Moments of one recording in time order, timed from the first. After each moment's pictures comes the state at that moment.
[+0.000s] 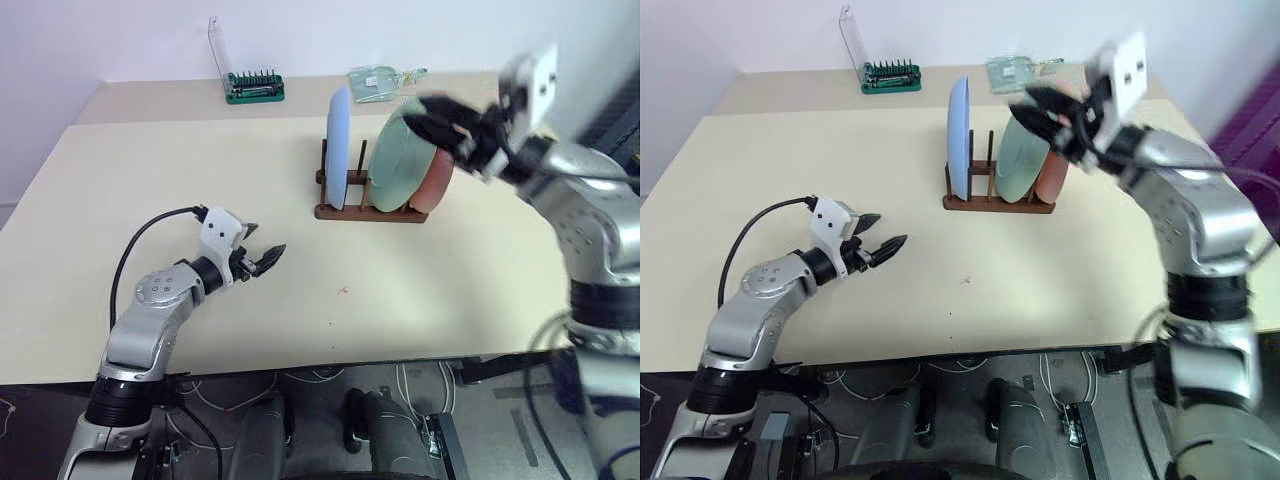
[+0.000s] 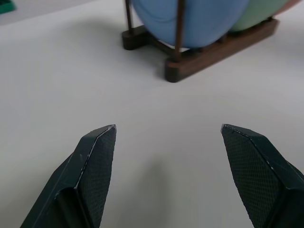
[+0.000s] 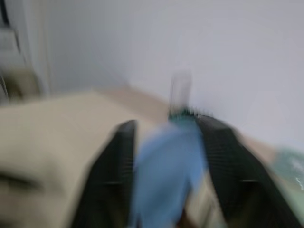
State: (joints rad) left arm -0.27 0.47 -0.01 -0.25 -0.29 0.53 -0.59; right arm -0.66 -0.78 -0.10 -0.17 0.60 0.59 0.74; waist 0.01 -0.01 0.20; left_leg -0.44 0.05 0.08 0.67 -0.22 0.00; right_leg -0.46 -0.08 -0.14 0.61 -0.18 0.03
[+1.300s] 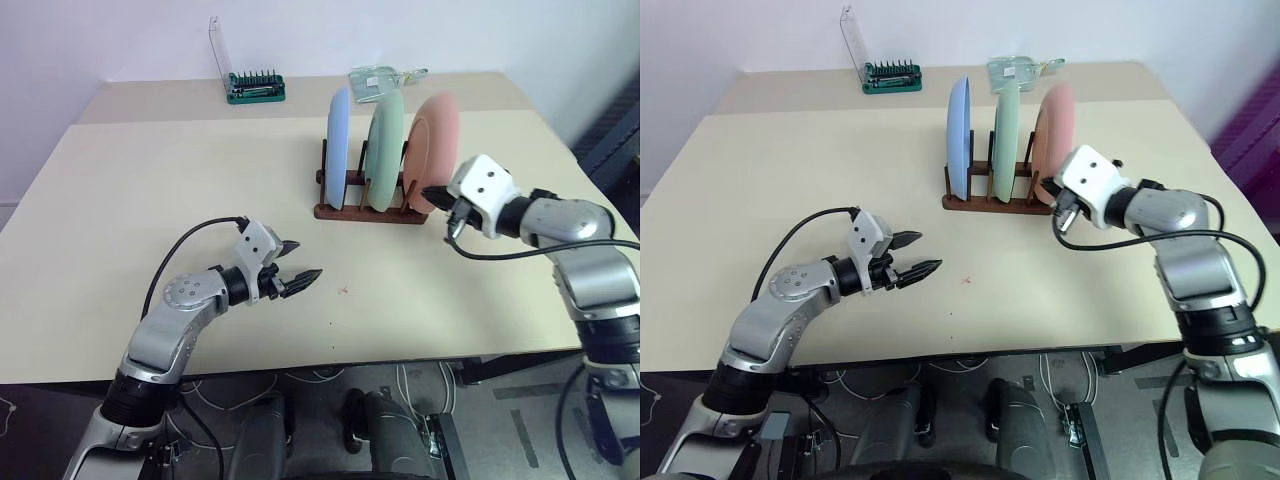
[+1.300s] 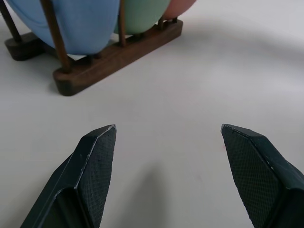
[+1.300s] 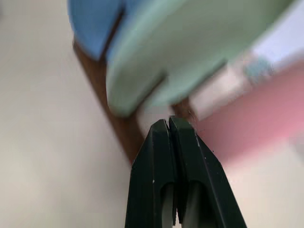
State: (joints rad) left arm -0.29 0.47 -0.12 -0.24 -0.32 0.51 -0.70; right arm -0.46 -0.85 -0.01 -0.08 0.15 0.33 0.83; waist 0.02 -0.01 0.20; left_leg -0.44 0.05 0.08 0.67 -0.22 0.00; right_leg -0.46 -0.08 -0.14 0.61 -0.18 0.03
